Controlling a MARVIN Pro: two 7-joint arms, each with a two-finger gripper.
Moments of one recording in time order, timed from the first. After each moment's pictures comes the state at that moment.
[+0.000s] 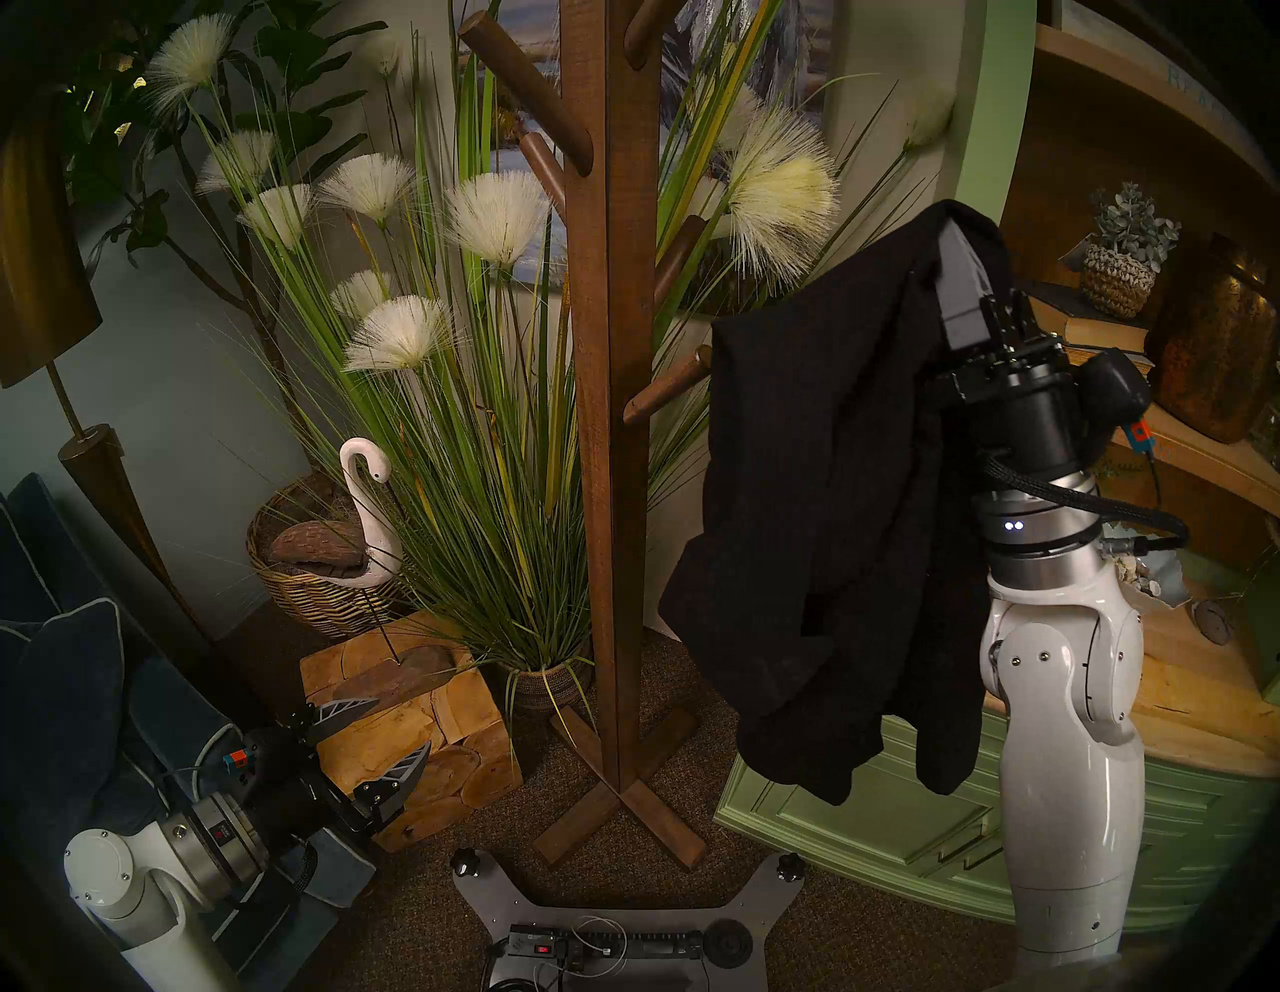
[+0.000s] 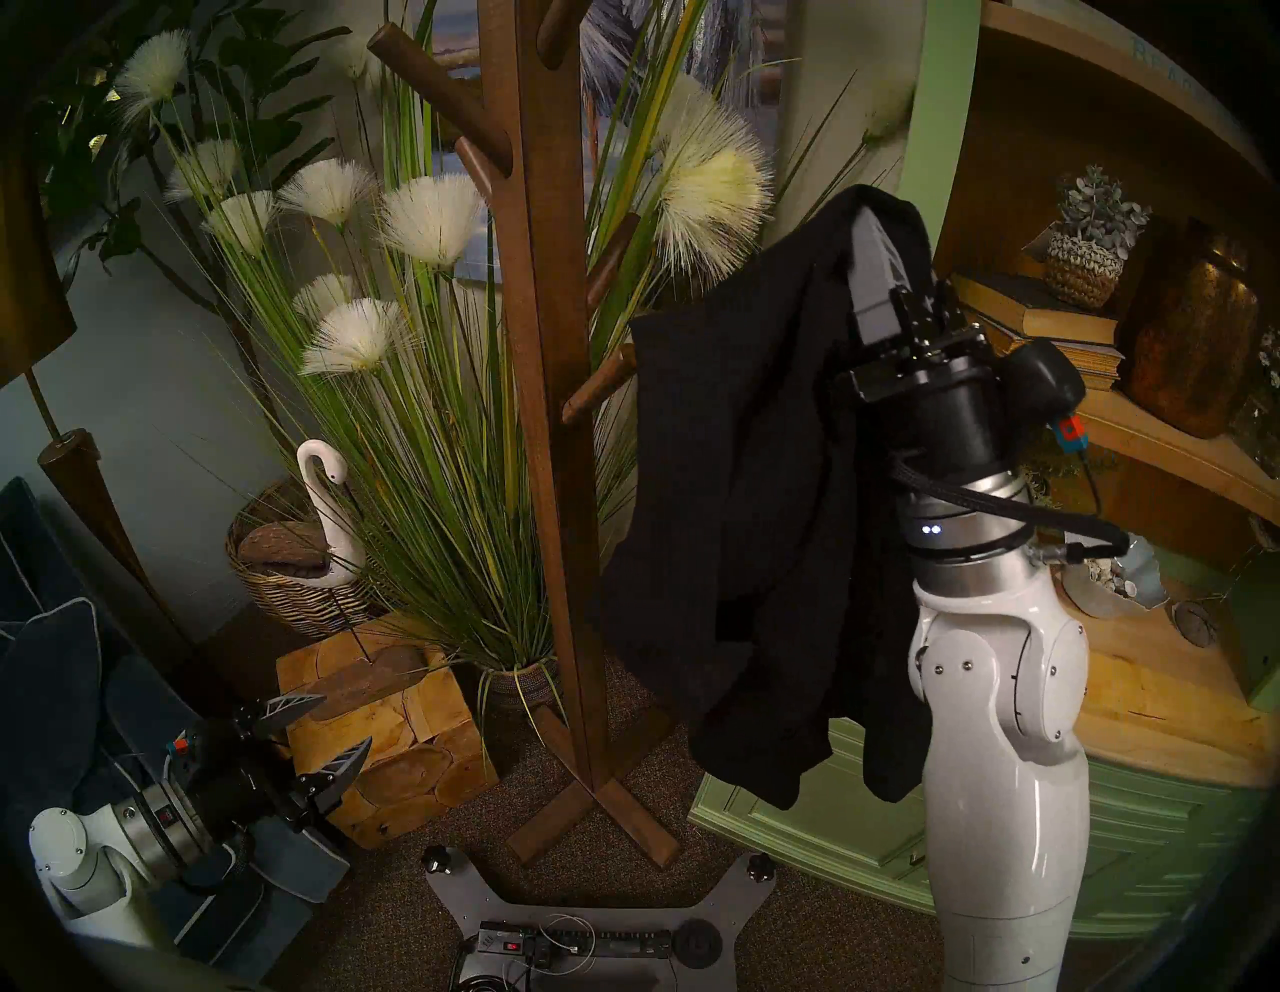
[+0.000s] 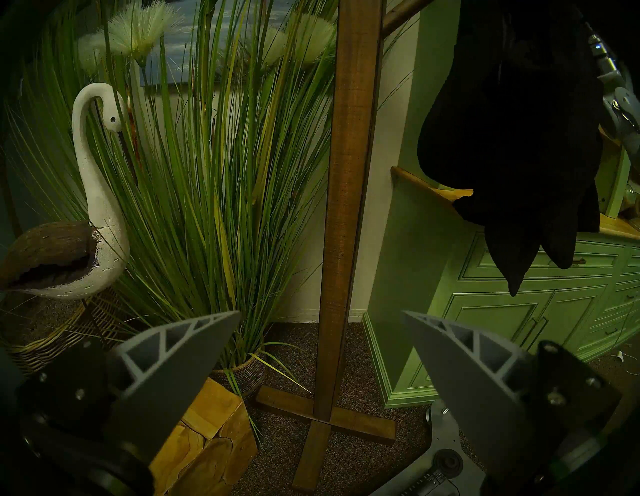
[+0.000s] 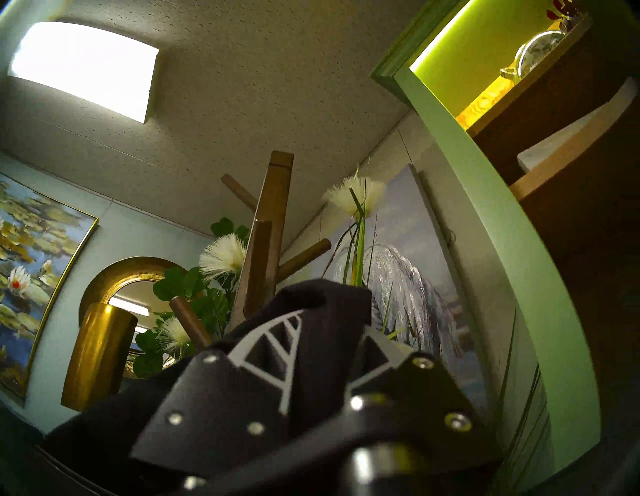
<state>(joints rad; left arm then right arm) 2.06 -1.82 -2.50 -2.08 0.04 0.10 -1.48 -1.77 -1.38 1.72 -2.25 0.67 -0.28 0.50</state>
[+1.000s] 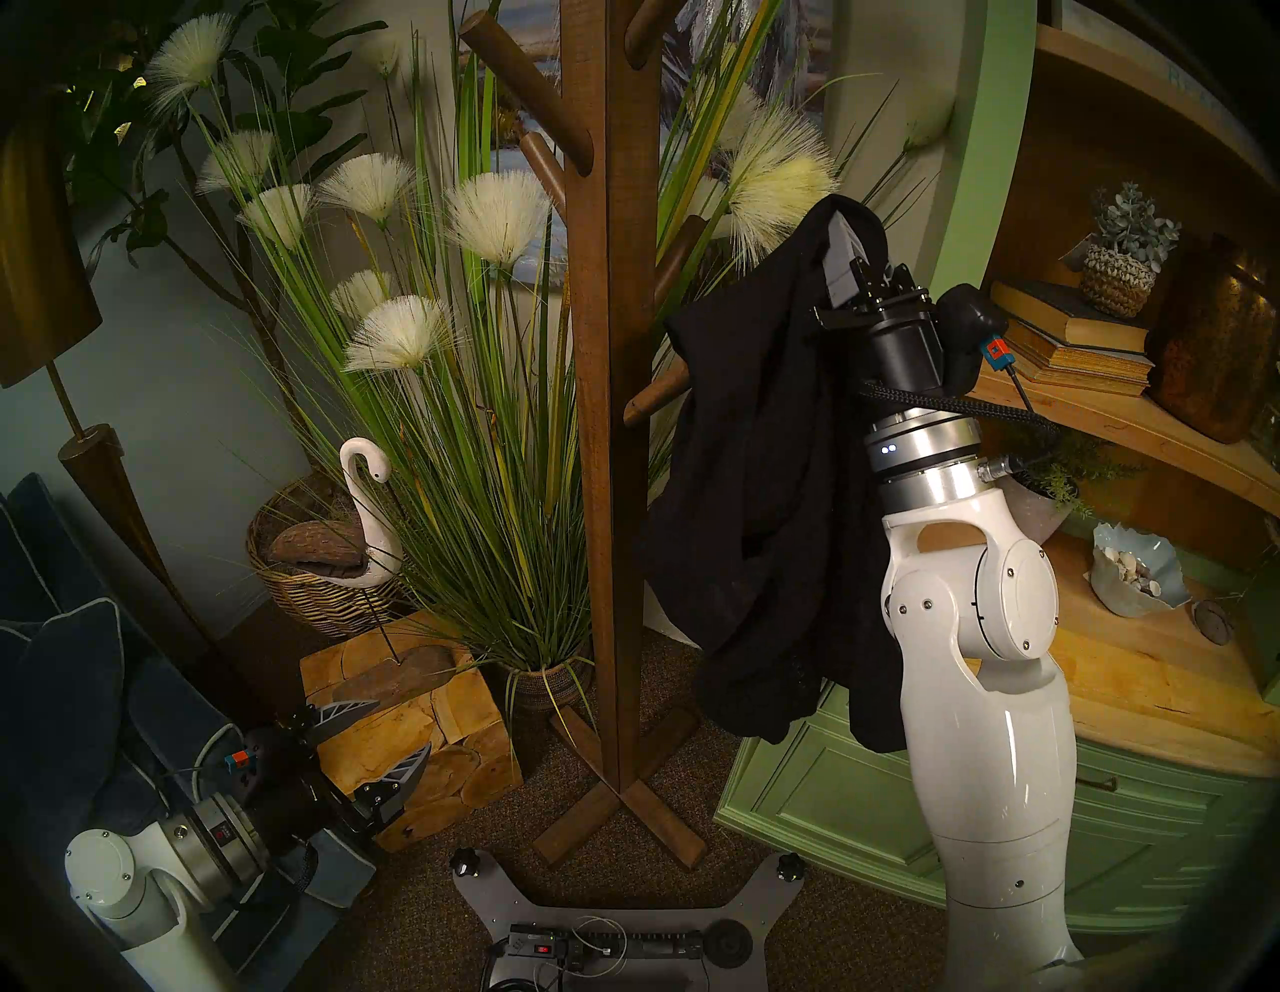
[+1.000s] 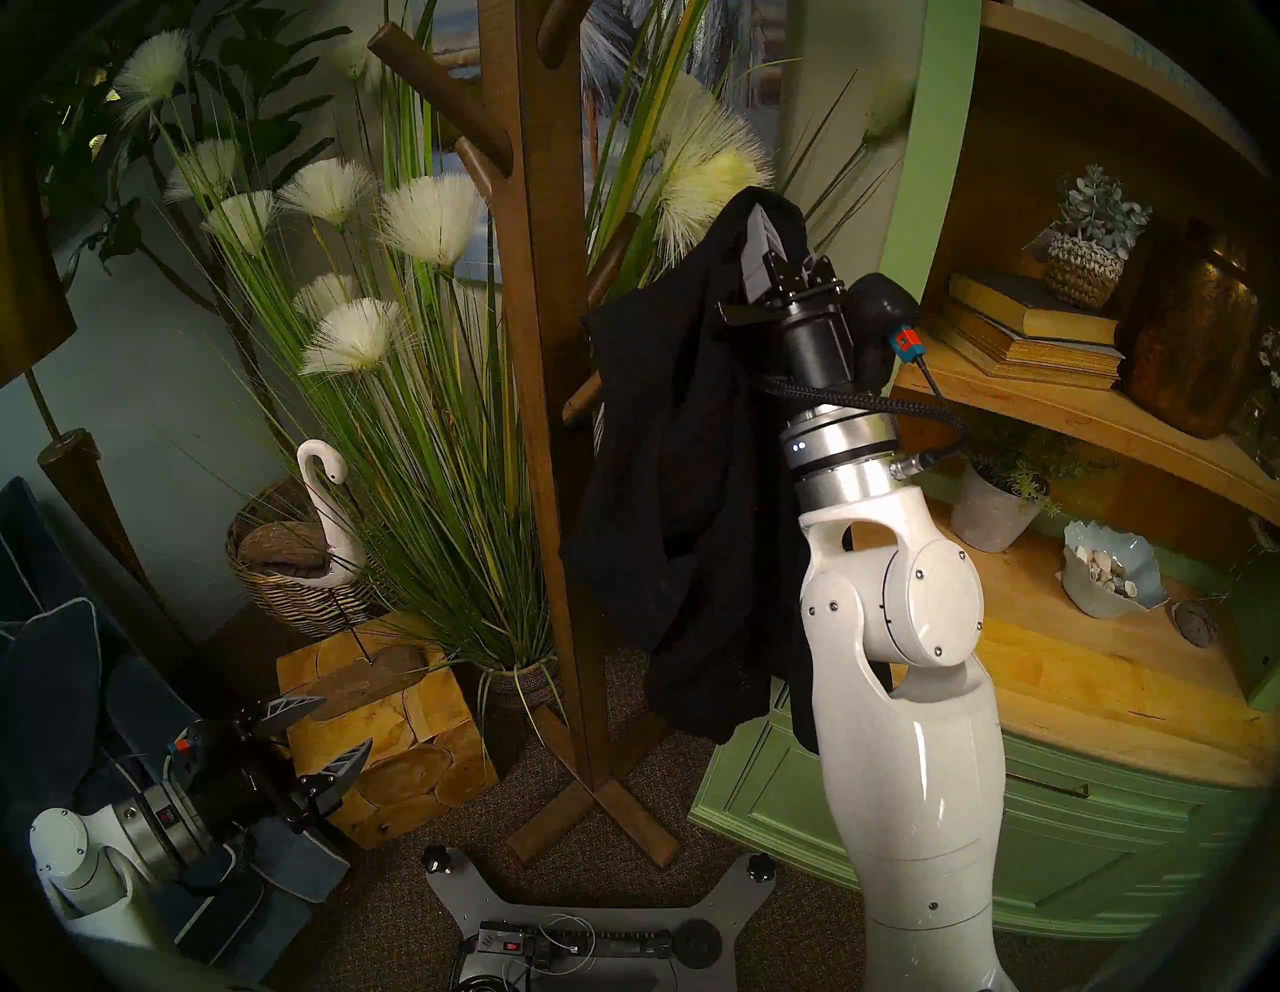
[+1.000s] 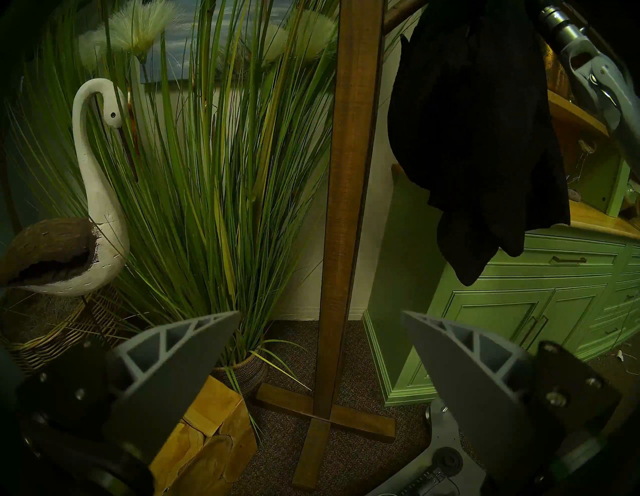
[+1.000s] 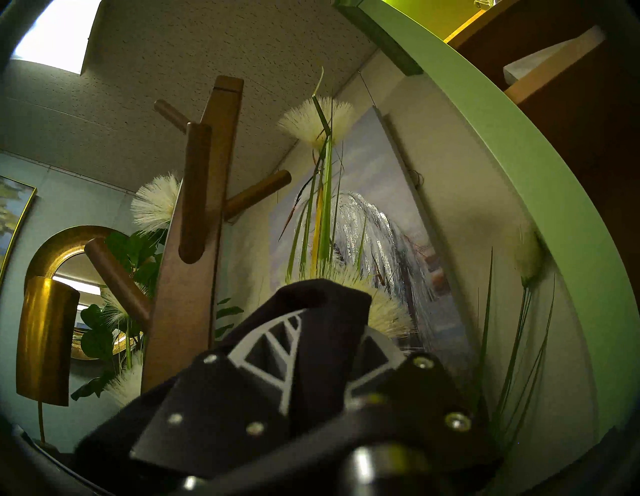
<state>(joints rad) 2.06 -1.82 -2.50 -2.07 0.04 0.10 -1.48 -1.57 -1.46 1.52 -2.17 0.41 -0.15 0.21</state>
